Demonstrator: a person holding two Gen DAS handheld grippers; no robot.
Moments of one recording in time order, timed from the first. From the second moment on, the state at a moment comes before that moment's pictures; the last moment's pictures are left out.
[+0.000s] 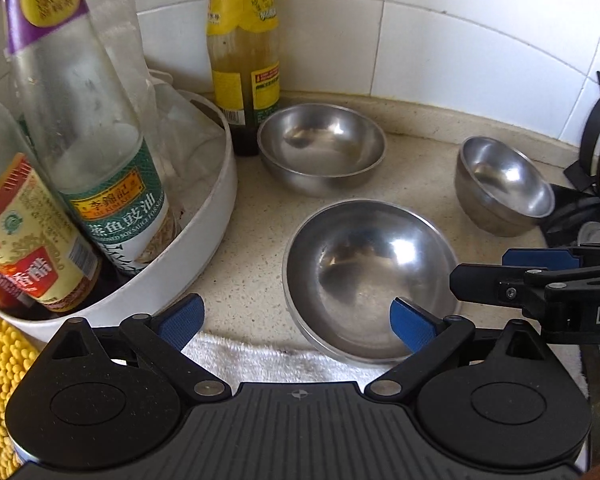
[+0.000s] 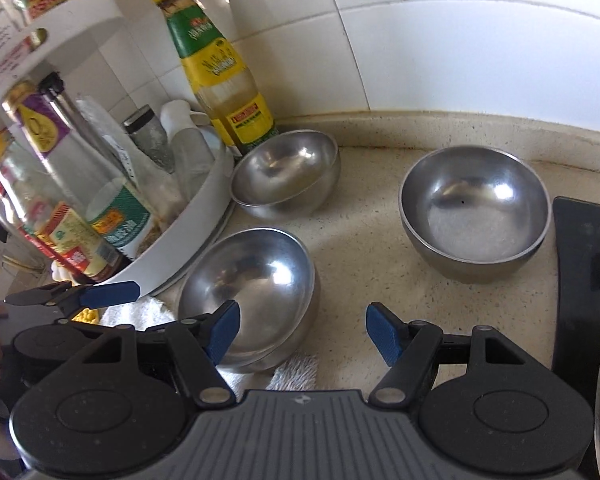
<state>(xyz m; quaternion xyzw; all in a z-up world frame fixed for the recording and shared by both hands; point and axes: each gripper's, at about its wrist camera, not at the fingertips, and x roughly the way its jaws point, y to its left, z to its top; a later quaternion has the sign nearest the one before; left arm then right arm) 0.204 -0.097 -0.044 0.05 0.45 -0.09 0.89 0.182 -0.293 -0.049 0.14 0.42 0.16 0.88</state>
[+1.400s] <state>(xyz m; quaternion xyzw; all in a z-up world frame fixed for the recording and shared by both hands) 0.228 -0.118 -0.072 0.07 0.49 -0.13 0.86 0.212 -0.293 -0.084 0.19 0.48 0.21 0.83</state>
